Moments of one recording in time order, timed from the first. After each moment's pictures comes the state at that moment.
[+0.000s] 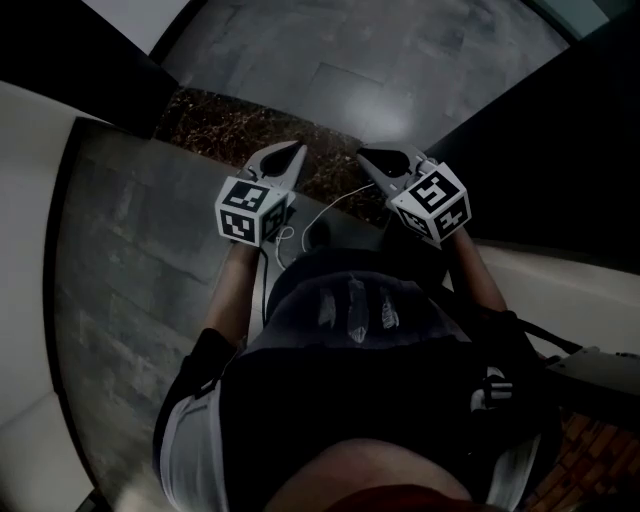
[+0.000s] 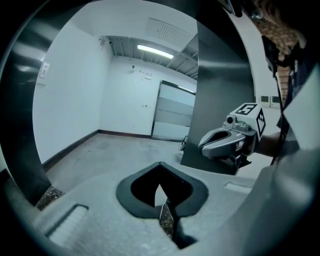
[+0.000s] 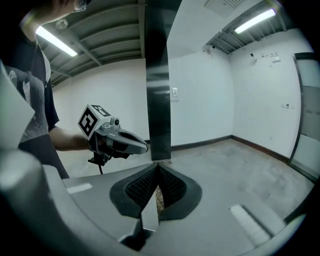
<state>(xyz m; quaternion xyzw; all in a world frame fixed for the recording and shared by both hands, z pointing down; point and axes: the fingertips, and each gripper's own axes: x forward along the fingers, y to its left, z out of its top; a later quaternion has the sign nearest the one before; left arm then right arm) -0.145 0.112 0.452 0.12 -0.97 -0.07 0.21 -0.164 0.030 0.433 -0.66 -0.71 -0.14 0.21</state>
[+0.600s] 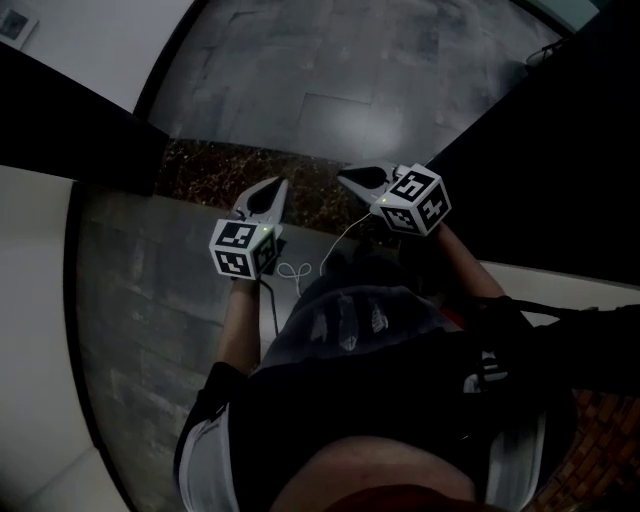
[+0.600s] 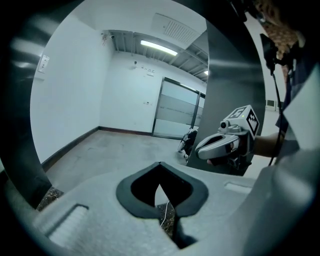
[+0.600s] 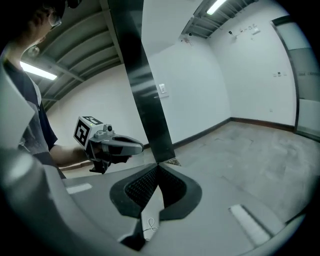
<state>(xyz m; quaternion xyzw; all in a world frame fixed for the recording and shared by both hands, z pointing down) -0.192 0.196 0.457 0.13 -0.96 -0.09 0.24 -0.222 0.111 0.450 -0.64 -0.70 -0.05 0.30</state>
